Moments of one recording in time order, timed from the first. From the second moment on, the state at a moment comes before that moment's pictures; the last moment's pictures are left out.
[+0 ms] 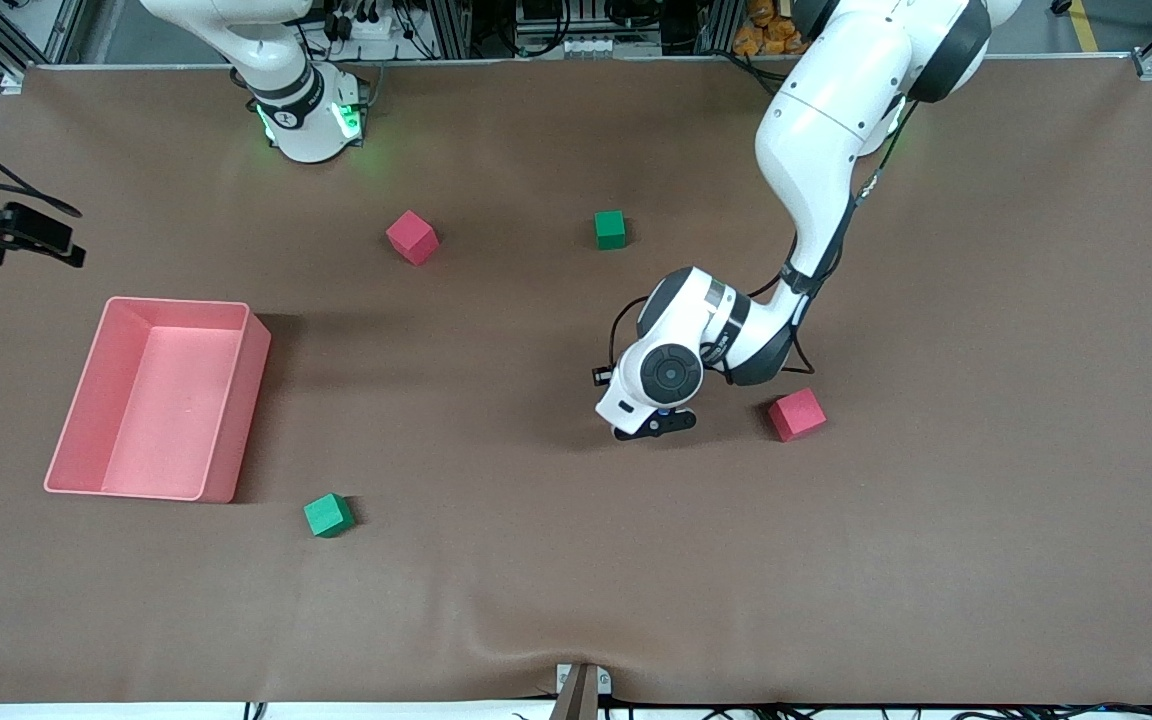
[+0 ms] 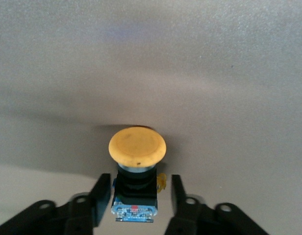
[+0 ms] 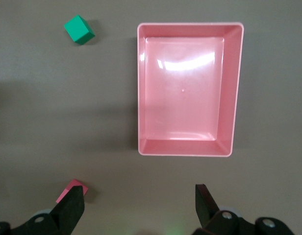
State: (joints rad) left arm -0.58 0.88 -0.09 -1.36 -0.22 2.00 -0.71; right arm 0.00 -0.04 -0.13 -1.66 0.03 1.54 -0.10
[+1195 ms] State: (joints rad) left arm -0.63 0.77 -0.09 -1.33 -0.04 1.96 -0.97; right arm -0.05 0.02 -0.13 -1.52 0.03 1.47 -0.12
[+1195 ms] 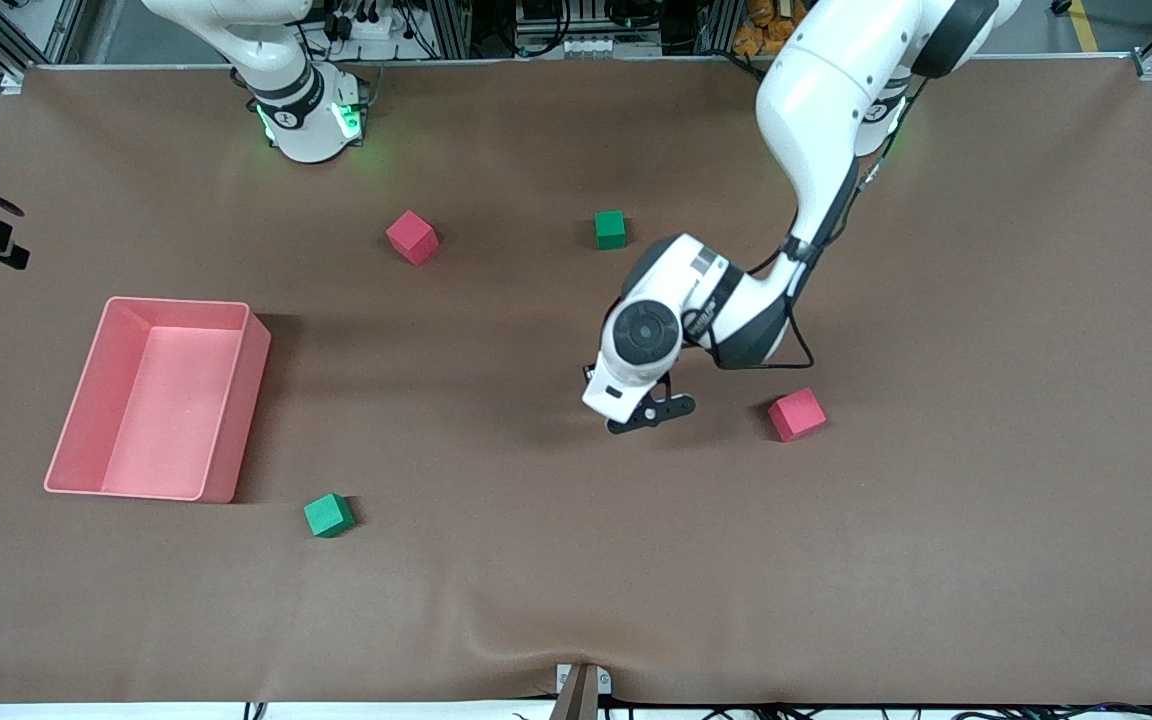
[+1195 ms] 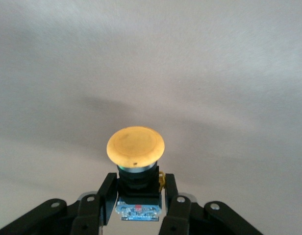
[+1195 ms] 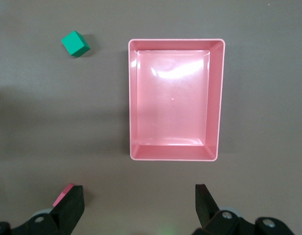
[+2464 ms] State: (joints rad) left arm -0.95 0.81 -0.09 -1.32 0.83 2.01 -2.01; right arm -0.04 0.00 -0.10 -1.47 0.04 1.47 -0.11
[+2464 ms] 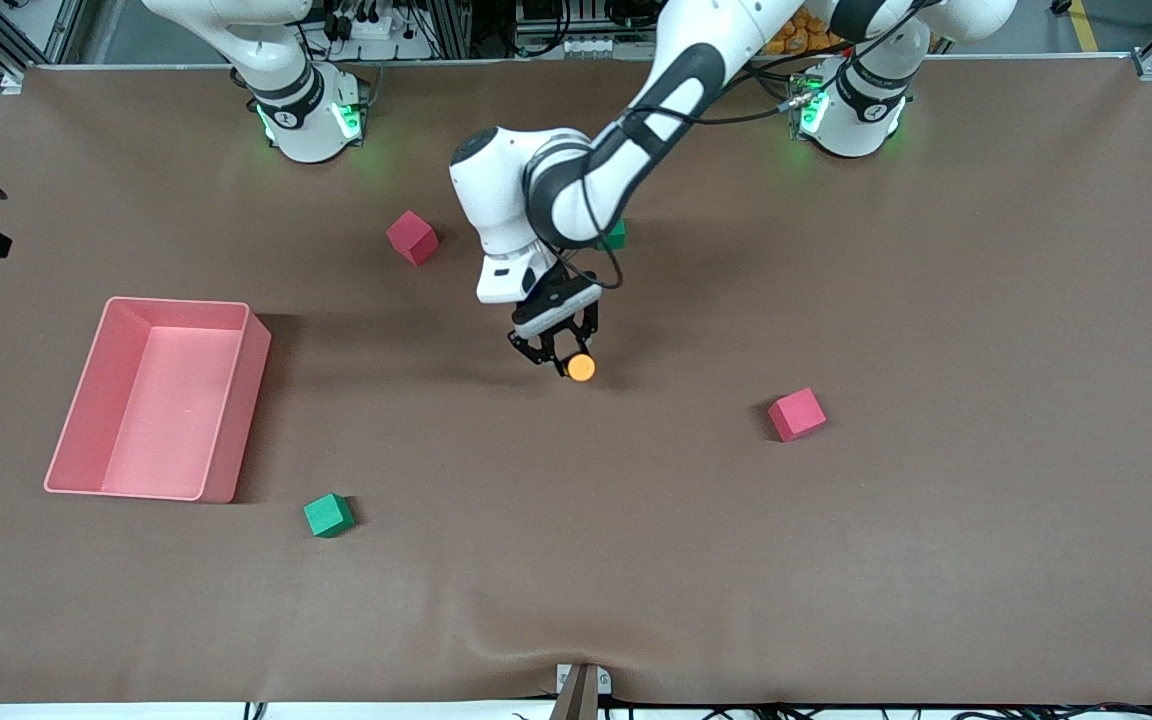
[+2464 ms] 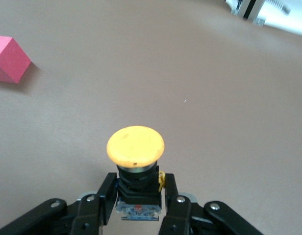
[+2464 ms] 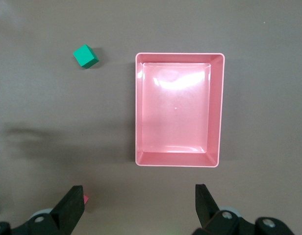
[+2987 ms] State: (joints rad) left arm -1.05 0.91 -0.09 -1.35 1.18 1.89 -2.29; right arm -0.04 0.00 -0.10 -1.46 0.04 1.46 -0.11
